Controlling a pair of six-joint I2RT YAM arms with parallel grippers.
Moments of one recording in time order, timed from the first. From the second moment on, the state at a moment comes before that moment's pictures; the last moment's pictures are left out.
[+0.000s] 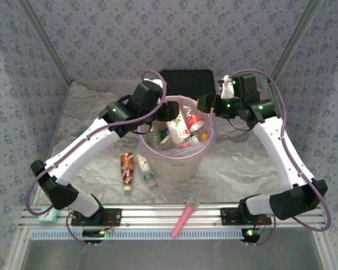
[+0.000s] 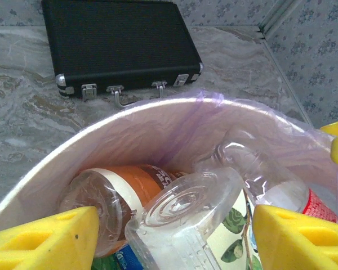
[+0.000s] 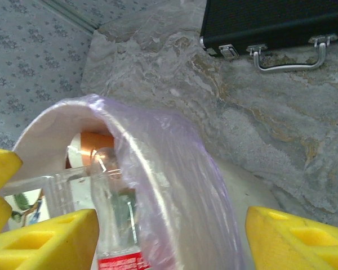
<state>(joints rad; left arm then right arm) -0.85 1.50 1.71 -0.84 -0.19 -0.56 0.30 1.34 1.51 -0.87 -0.43 0.45</state>
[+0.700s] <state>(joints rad) -0.49 0.95 1.46 -1.05 -0.23 -0.56 0.61 1.31 1.67 -1.00 -0.20 0.33</state>
